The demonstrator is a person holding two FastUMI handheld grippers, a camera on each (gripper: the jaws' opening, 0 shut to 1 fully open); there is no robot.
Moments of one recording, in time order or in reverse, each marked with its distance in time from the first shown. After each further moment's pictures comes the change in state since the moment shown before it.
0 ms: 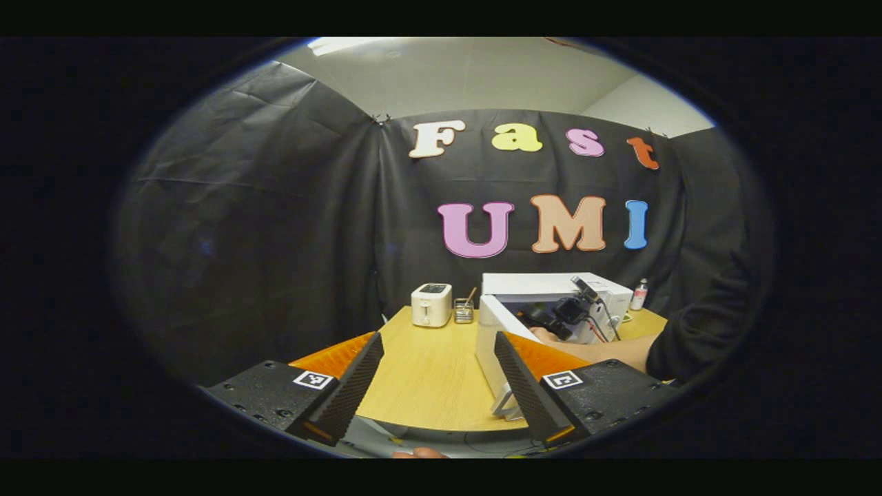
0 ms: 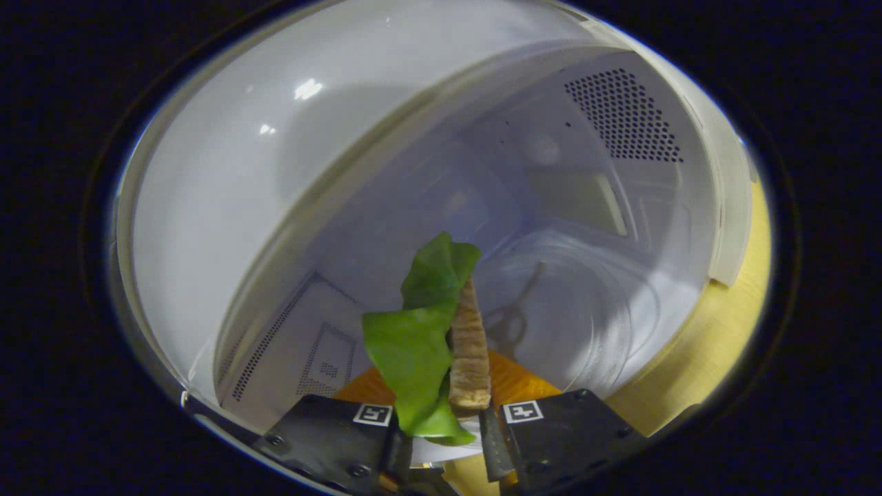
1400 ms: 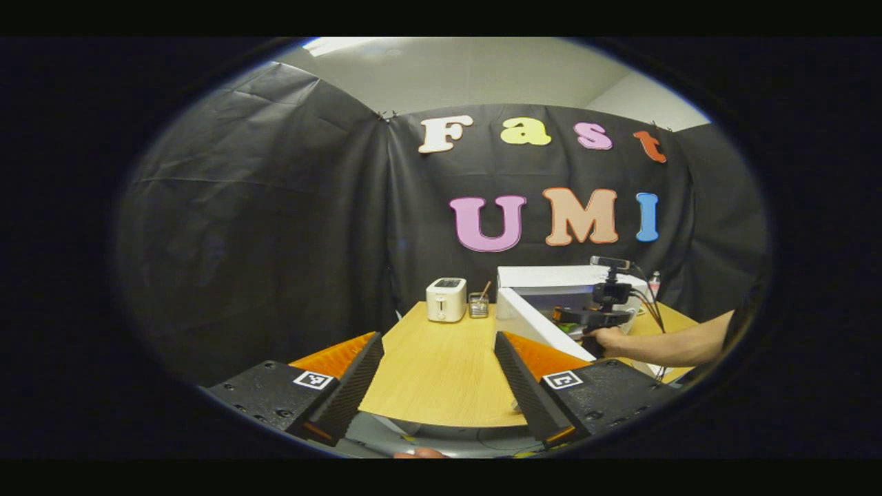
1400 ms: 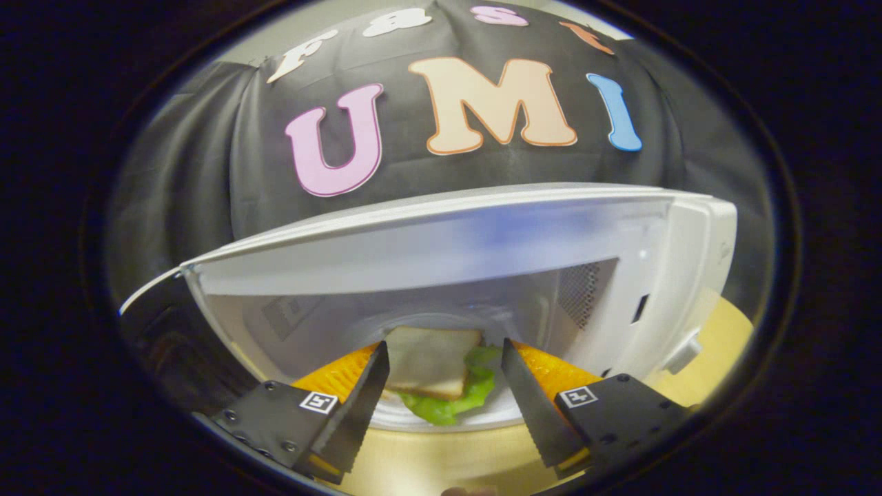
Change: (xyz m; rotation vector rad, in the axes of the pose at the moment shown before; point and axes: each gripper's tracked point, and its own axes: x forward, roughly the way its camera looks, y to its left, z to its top) left arm 0.003 0.019 -0.019 0.005 0.053 0.024; right arm -0.088 -0.042 0.055 -0.633 -0.108 0.054
